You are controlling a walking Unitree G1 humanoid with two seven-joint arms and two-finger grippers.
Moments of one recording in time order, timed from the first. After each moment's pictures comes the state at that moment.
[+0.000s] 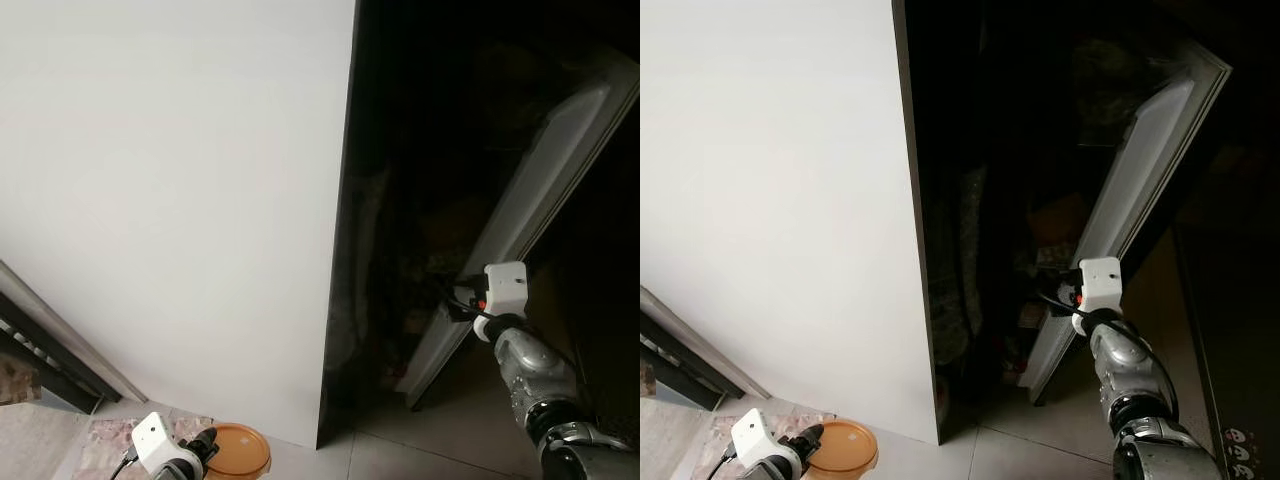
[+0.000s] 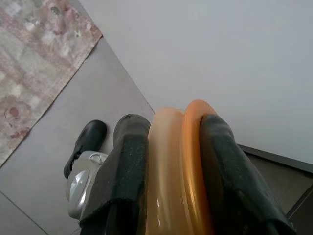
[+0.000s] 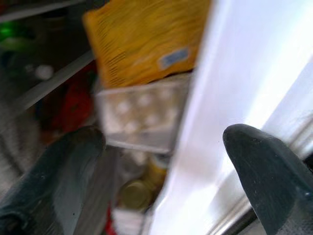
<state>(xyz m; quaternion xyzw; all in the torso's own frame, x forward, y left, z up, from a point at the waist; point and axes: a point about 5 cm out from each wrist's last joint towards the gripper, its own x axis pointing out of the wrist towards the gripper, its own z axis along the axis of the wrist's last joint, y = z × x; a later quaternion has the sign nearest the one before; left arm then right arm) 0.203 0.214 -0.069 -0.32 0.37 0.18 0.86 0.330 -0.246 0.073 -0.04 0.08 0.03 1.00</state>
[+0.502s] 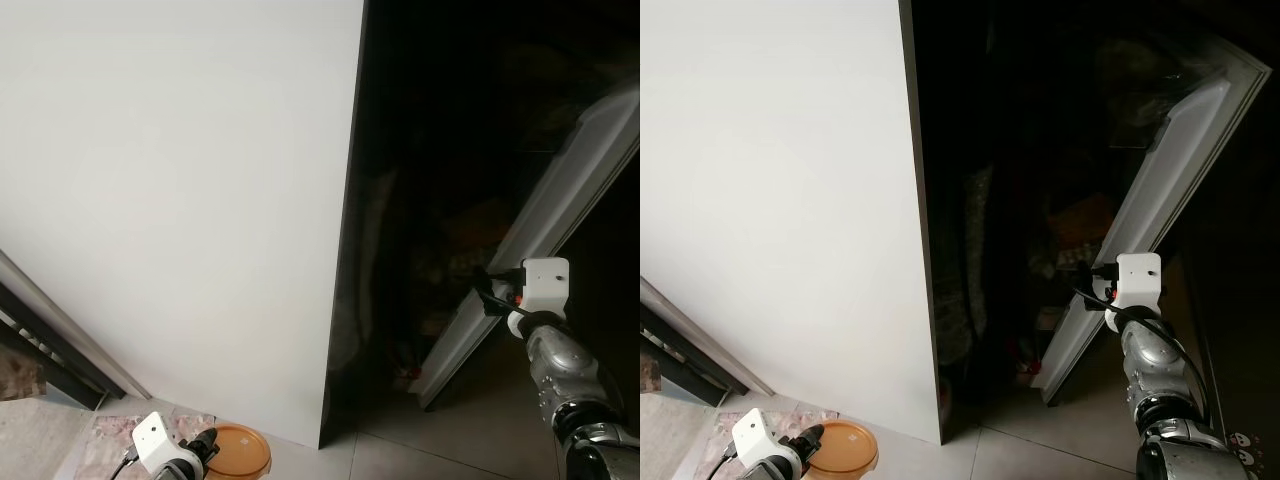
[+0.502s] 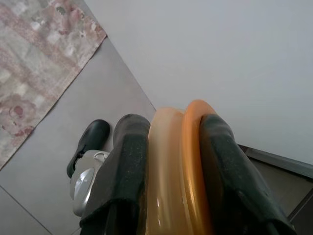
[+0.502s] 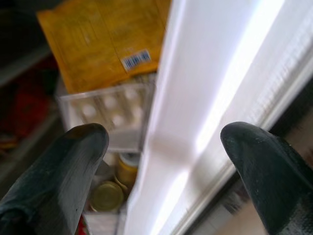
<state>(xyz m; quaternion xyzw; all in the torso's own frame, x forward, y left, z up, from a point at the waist) 0.203 0.213 -0.069 -0.31 0.37 0.17 0.86 0.315 -0.290 0.075 -0.06 0.08 -0.07 0.99</state>
